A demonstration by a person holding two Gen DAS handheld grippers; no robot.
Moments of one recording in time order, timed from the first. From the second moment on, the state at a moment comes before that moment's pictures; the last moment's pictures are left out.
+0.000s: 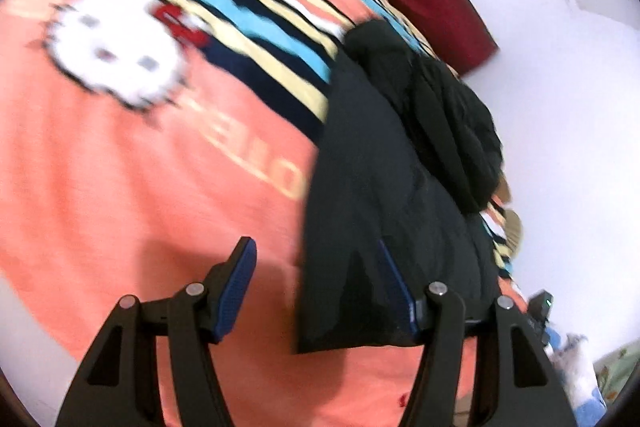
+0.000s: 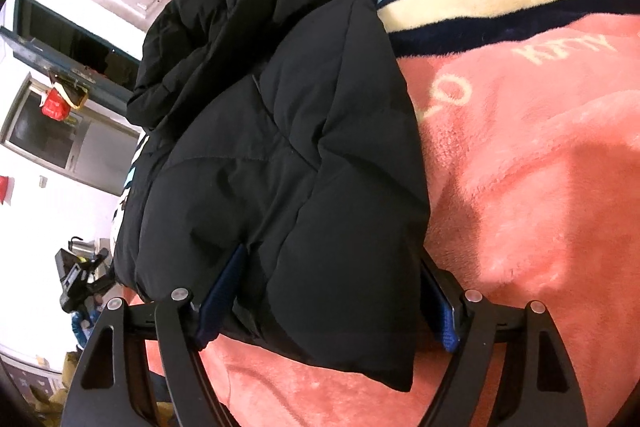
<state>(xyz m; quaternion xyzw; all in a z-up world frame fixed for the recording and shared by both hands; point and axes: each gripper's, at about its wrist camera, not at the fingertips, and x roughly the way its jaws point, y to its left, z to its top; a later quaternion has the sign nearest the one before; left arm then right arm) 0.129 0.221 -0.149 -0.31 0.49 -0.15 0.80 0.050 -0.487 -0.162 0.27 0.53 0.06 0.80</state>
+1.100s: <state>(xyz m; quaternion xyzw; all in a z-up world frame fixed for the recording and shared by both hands) 0.146 0.155 -0.209 -0.37 0.52 -0.27 0.72 0.052 -0.481 -0.168 0.29 0.54 0.11 0.78</state>
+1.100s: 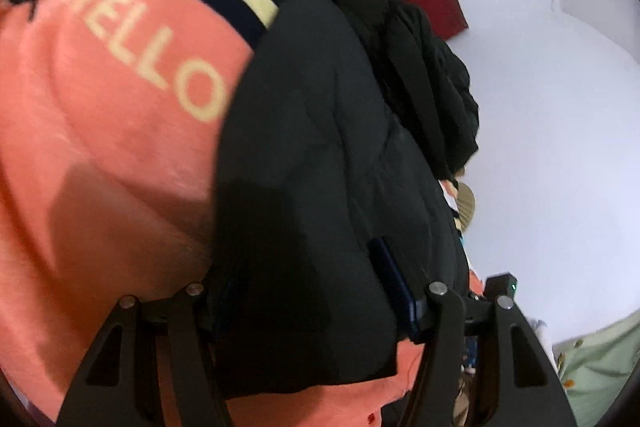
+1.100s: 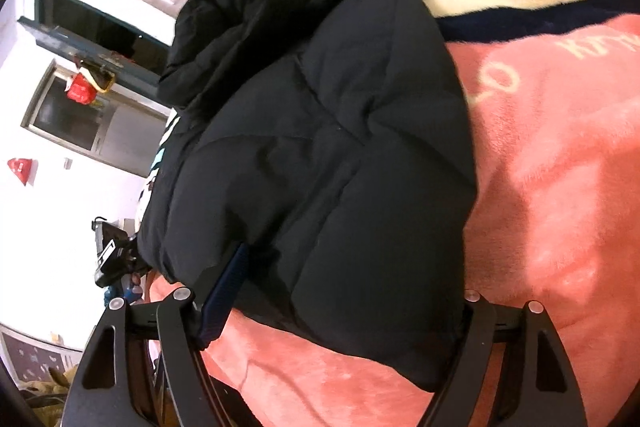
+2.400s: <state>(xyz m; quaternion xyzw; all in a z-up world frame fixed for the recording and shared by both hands) 0.332 0.094 -0.016 -0.41 0.43 -0.24 0.77 0.190 -0.520 -0.032 0.36 0.34 0.09 0.86</state>
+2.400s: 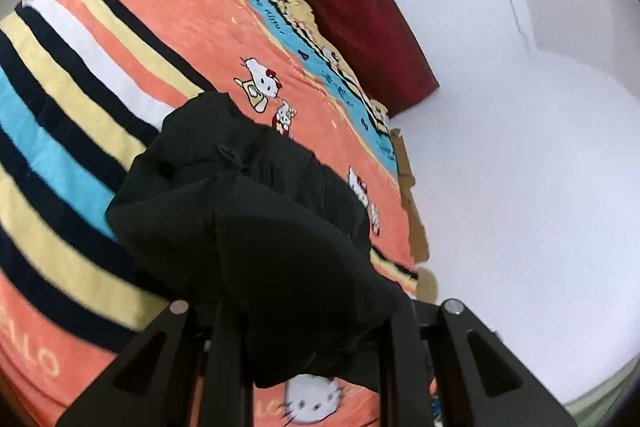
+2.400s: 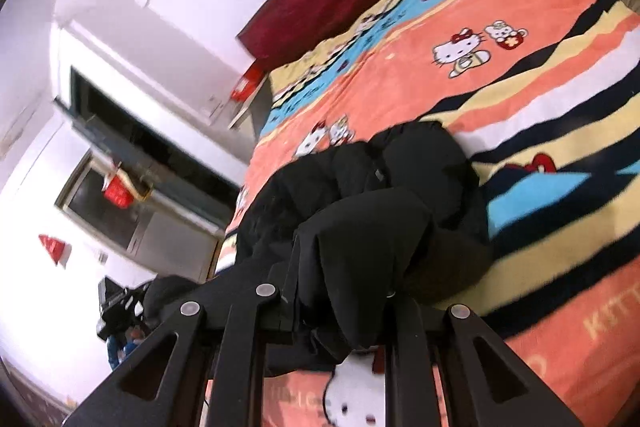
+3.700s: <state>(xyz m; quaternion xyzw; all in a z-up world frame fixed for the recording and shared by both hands) 0.524 -0.001 -0.096 -0.24 0.48 -0.13 0.84 0.406 -0.502 -0.111 0.14 0.43 -0.05 0.89</state>
